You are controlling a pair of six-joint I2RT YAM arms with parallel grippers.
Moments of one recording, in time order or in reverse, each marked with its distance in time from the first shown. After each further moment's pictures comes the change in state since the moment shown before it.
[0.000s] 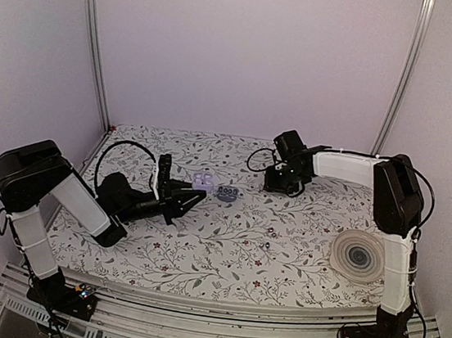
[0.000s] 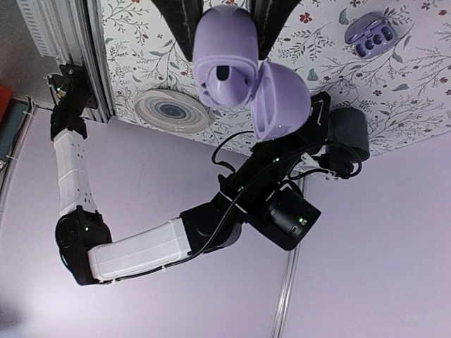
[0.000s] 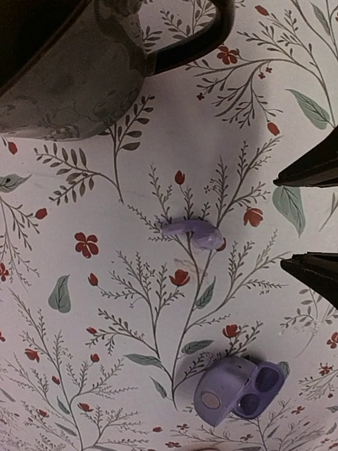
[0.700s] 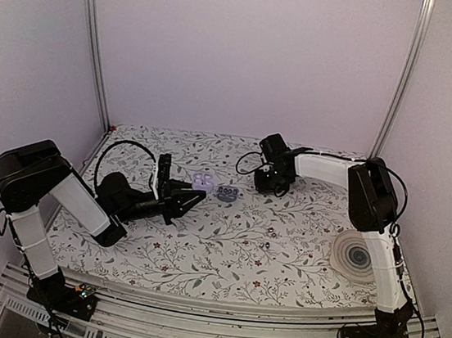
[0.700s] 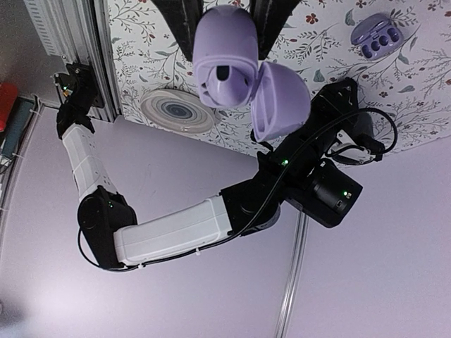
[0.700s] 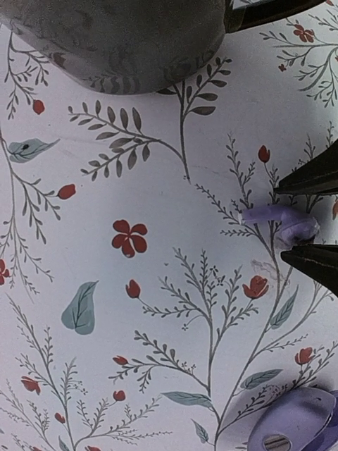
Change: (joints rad) left arm 0.004 -0.004 0.000 0.000 0.021 -0.023; right arm 0.016 0.240 0.259 -0.053 0.098 -0.076
